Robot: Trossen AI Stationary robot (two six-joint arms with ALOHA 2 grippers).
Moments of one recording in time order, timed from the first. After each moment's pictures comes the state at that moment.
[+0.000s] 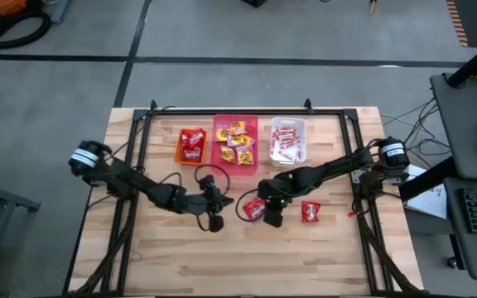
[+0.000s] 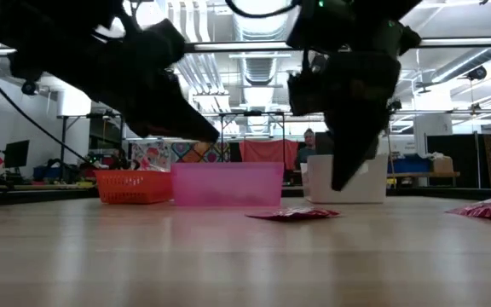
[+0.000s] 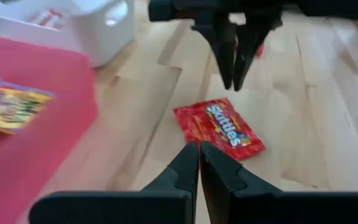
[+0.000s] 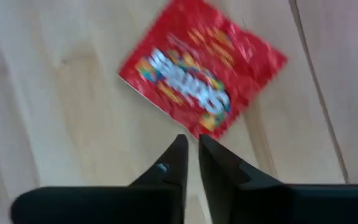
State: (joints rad) left arm -0.33 1.60 0.61 0.49 -0.48 -0.32; right arm 0.12 1.75 1.05 -0.44 -0.16 0.48
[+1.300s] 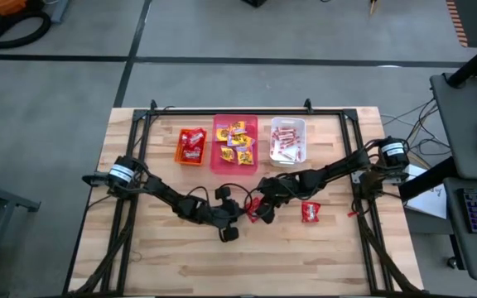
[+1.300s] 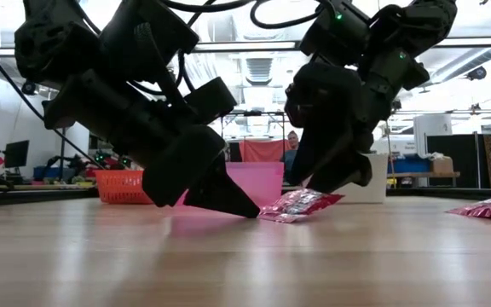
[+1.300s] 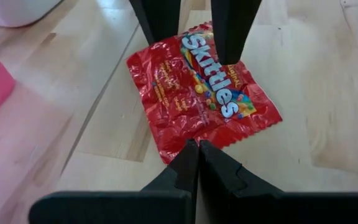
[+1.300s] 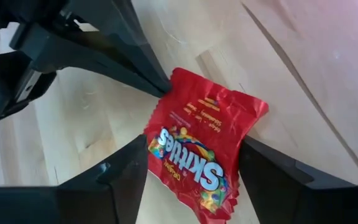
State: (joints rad) left arm -0.33 2.01 0.84 0.49 -0.46 -0.28; right arm 0.11 1.75 0.84 0.06 -0.11 0.71
